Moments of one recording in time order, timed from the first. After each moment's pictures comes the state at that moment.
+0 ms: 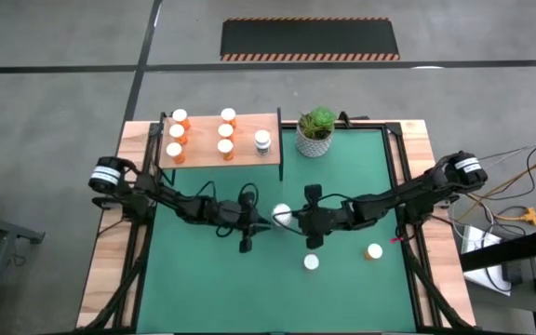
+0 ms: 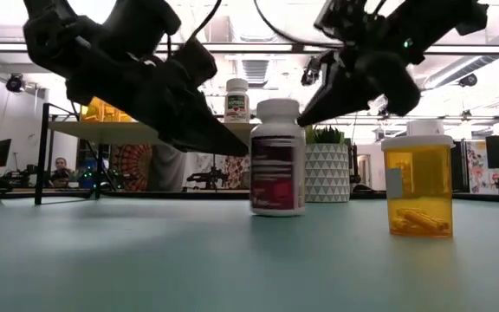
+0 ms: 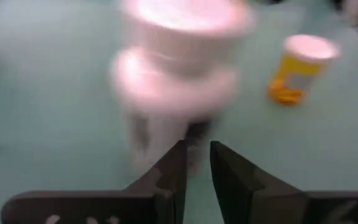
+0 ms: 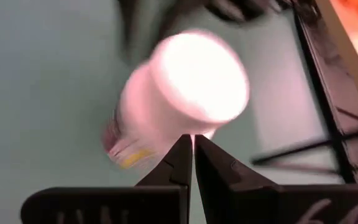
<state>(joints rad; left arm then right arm) -0.14 1.67 0.64 0.61 -0.12 -0.12 0.26 1.54 0.83 0.00 0.44 -0.21</state>
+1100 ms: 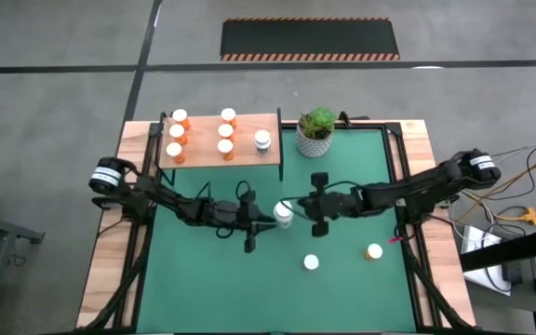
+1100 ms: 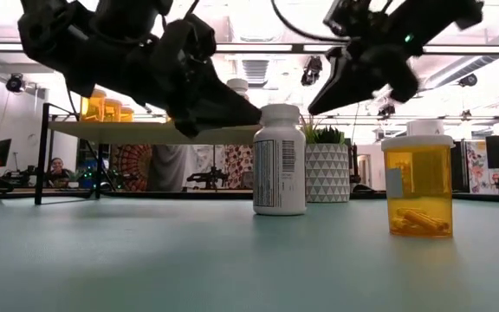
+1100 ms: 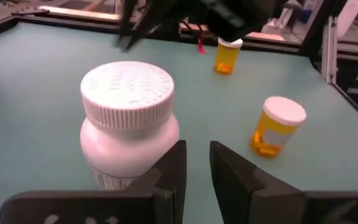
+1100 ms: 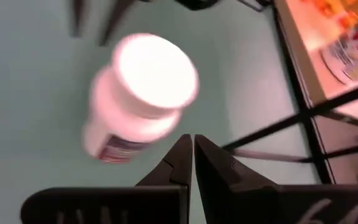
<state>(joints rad) -0.18 1.66 0.64 0.75 -0.16 -0.19 0.18 1.41 0.79 -0.08 0.39 -0.26</state>
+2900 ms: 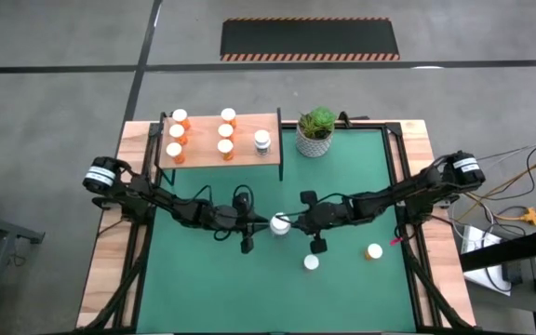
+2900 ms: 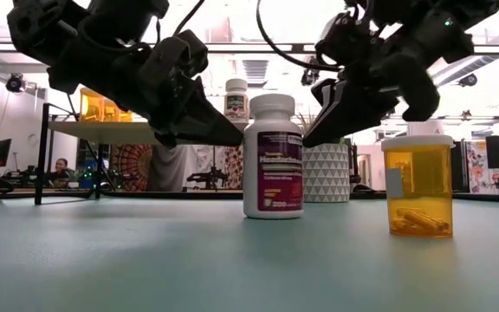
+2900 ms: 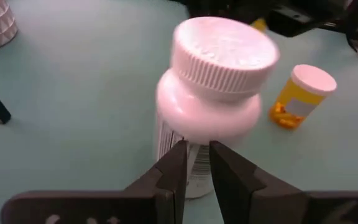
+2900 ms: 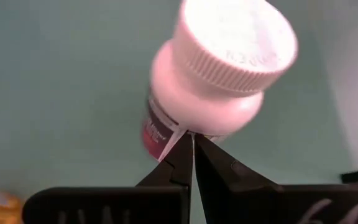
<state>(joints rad) -0.20 1.63 0.63 0.59 -0.26 -0.30 0.19 1.55 0.74 0.13 0.13 -0.16</state>
